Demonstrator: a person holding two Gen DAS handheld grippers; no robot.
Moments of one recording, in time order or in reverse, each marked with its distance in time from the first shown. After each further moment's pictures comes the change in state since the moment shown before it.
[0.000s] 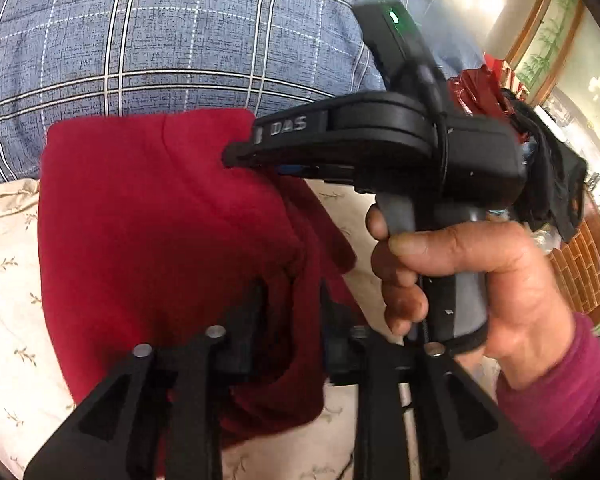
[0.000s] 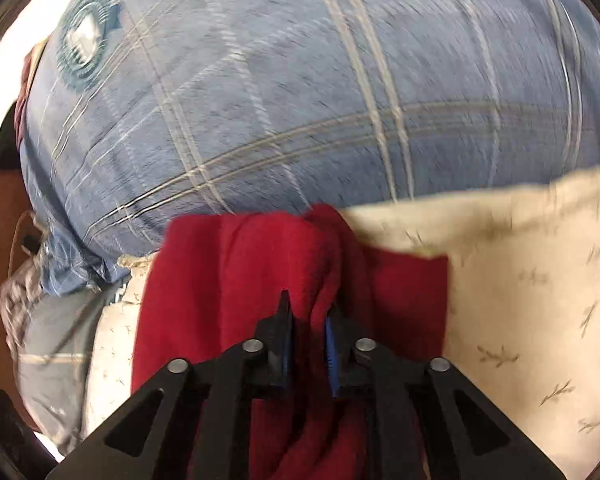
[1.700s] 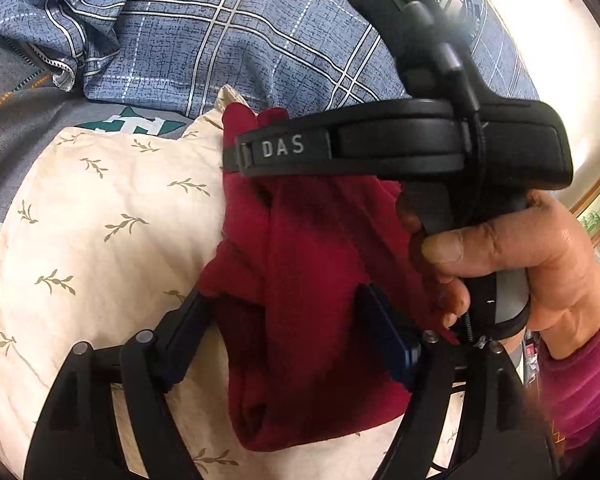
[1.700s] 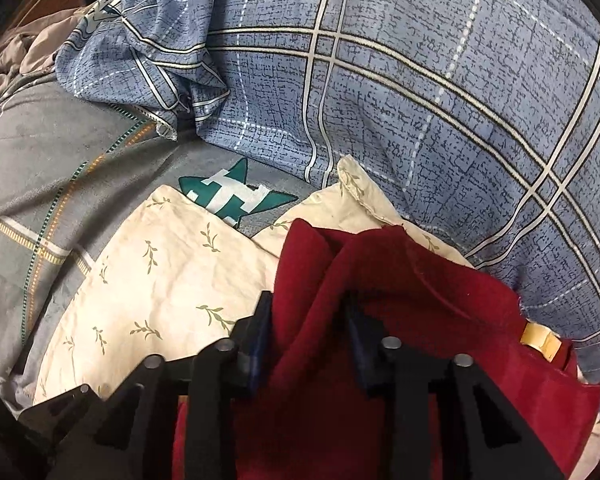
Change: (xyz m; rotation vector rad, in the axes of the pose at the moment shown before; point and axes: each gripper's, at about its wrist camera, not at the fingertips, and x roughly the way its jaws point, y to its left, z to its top) left arm -0.120 0.219 -0.102 -0.455 -0.224 0.152; right arm 0.188 0.321 -0.083 -0.797 0.303 -0.134
